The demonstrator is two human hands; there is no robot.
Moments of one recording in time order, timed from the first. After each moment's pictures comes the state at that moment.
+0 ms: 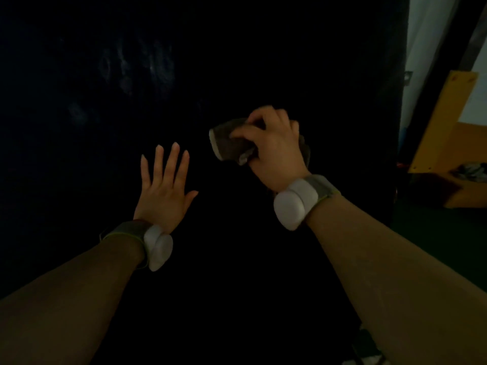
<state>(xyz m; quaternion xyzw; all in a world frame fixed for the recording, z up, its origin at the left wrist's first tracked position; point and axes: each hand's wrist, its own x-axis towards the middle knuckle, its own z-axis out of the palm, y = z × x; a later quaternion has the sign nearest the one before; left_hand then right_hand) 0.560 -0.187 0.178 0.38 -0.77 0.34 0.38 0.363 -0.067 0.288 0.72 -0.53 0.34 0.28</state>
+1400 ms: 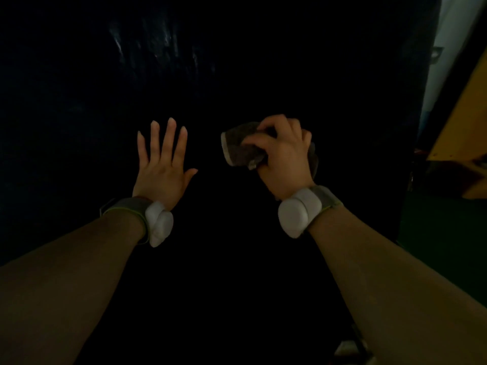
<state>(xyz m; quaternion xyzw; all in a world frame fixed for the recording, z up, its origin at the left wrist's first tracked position) 0.557 -0.180 0.150 0.41 -0.78 0.30 0.37 0.352 -0.058 0.212 0.69 -0.56 0.38 0.26</state>
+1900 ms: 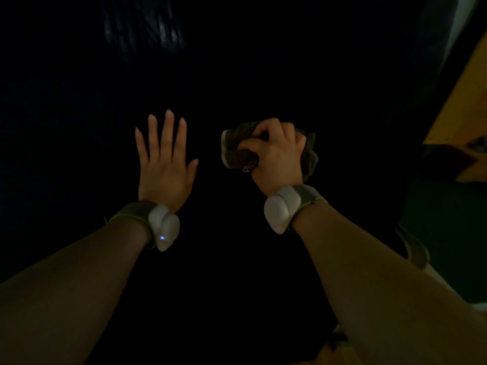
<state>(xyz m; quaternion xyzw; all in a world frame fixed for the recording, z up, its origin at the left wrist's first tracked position) 0.547 -0.170 0.123 0.41 -0.76 0.28 0.42 0.361 -0.080 0.167 0.66 -0.61 0.34 0.27</state>
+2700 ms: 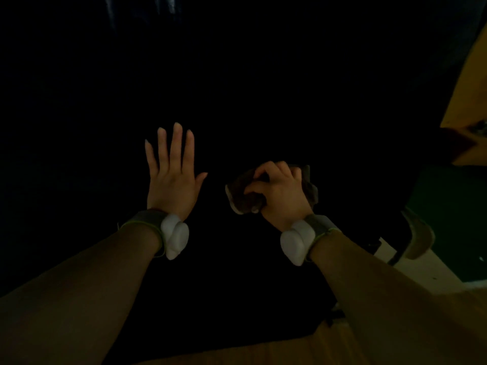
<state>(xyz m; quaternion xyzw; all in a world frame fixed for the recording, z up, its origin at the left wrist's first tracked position) 0.543 -0.177 0.051 0.42 -0.77 0.27 0.39 0.352 -0.065 0.078 0.73 -0.62 0.25 0.16</state>
